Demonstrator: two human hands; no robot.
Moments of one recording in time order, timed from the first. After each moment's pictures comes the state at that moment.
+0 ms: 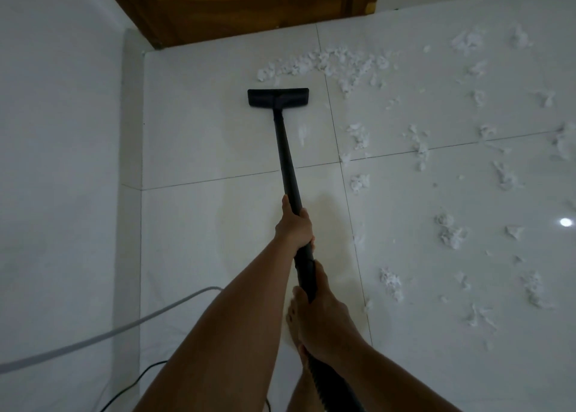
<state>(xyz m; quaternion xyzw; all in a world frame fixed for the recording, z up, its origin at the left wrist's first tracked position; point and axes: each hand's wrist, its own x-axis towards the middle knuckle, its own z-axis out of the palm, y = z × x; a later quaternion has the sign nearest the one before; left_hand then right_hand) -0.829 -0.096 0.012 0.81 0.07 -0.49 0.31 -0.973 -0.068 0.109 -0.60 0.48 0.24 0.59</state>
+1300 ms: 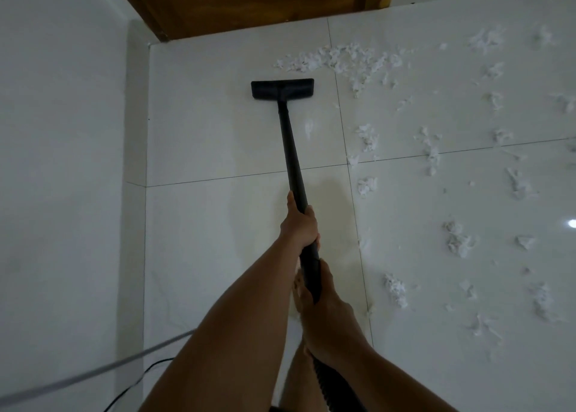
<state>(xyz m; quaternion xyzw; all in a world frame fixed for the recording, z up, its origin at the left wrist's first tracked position) -0.807 -0.112 0.012 0.80 0.08 -0.50 0.32 -0.949 -0.089 0.123 -0.64 0.47 0.24 0.56</state>
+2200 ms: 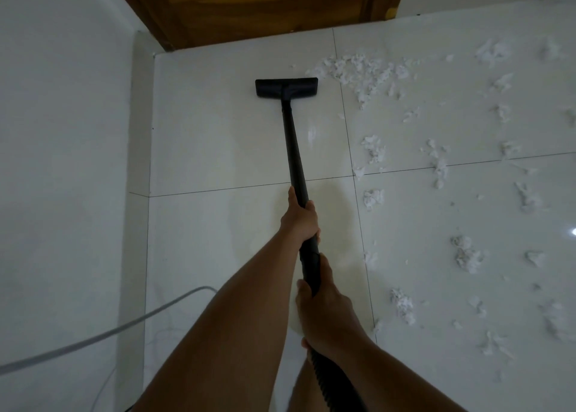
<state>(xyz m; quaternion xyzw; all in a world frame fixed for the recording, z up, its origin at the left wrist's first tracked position) -0.759 -0.130 0.006 0.80 0.07 -0.49 0.33 -0.901 -0.102 0.118 -0.62 0.50 0.26 0.55</state>
